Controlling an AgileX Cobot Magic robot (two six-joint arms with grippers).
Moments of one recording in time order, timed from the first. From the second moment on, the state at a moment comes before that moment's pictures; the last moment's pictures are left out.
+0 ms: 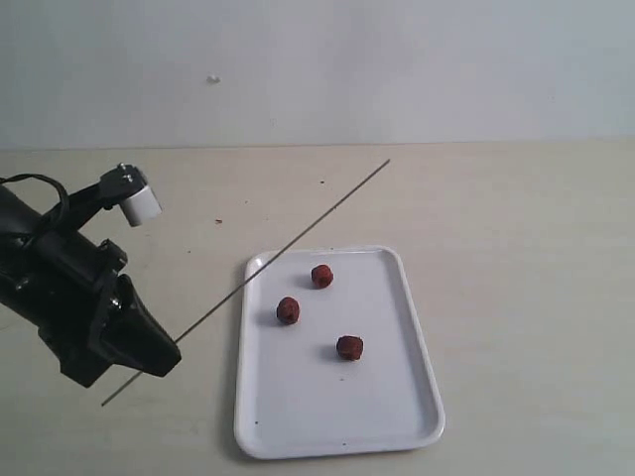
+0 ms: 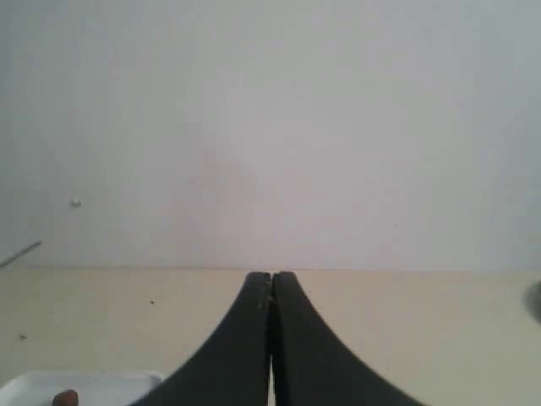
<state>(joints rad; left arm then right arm) -0.31 1.57 -0.87 -0.76 0.99 1.20 0.01 0.07 -0.08 -0.45 0.05 0.51</state>
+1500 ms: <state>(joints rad) -0.14 1.50 -0.83 -0.84 0.84 1.12 0.30 1.64 -1.12 0.27 0.77 0.26</state>
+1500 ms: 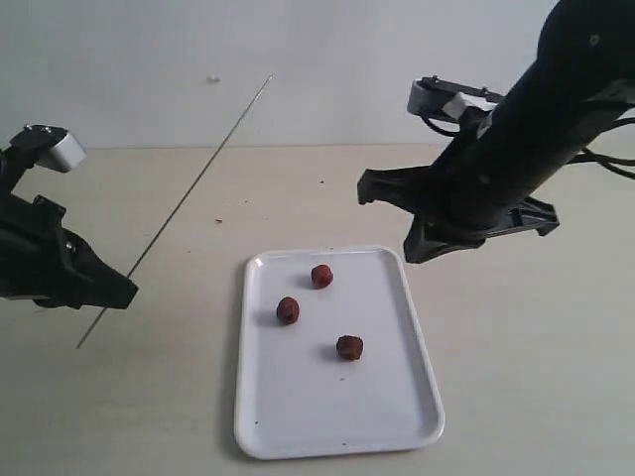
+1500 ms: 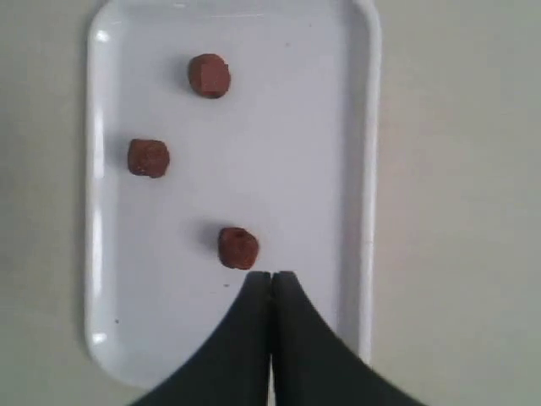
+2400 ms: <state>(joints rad) -0.14 1.50 -0.83 -0.89 0.82 1.10 0.41 1.88 -1.26 0.19 0.87 0.62</state>
